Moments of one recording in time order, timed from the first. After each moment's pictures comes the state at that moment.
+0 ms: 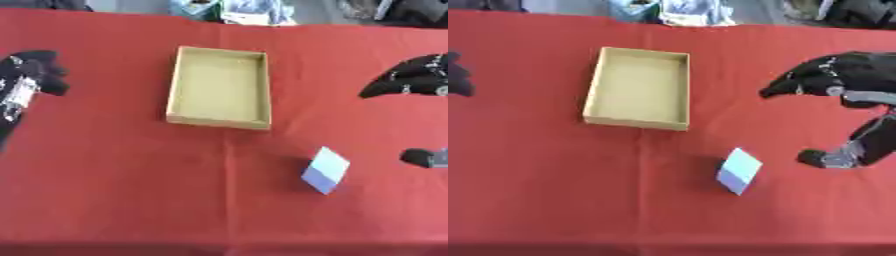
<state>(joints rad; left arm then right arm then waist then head) -0.23 0.32 0.07 -1.91 -0.08 0.01 -0.25 -0.32 -1.06 0.17 -1.88 0.24 -0.65 0.51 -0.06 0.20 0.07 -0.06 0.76</state>
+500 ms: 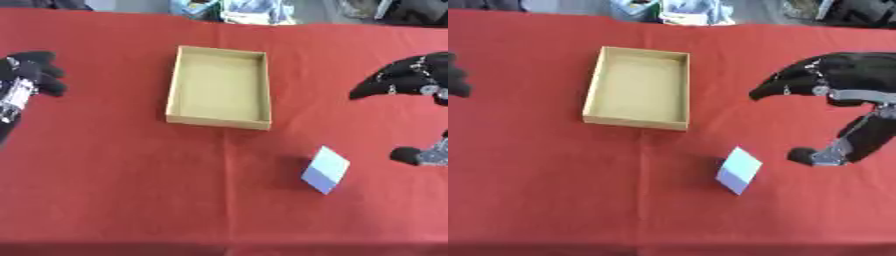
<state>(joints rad) -0.23 0.32 0.07 -1.91 -0.08 0.01 -0.26 -0.36 -1.06 0.23 -1.85 0.24 -0.63 0.53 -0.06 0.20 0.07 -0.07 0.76</state>
